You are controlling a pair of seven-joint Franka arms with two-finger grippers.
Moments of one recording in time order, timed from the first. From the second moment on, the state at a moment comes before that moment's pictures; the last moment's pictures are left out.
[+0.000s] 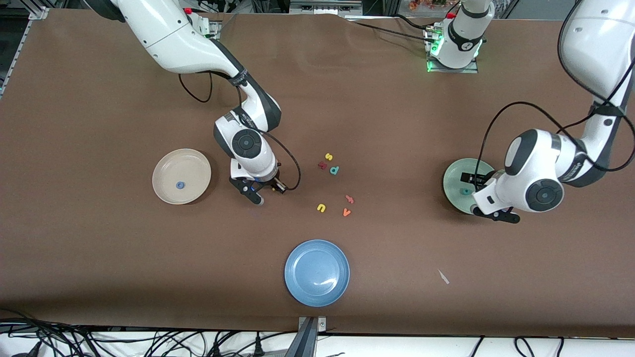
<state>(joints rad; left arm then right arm) 0.35 0.58 -0.52 -1.64 0.33 1.73 -0.07 0.41 0.73 0.20 -1.69 -0.15 2.43 1.37</state>
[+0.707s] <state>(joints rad) 0.33 0.53 -0.59 -1.30 0.30 1.45 -0.07 0.22 0.50 0.16 -1.80 -0.14 2.25 0.80</state>
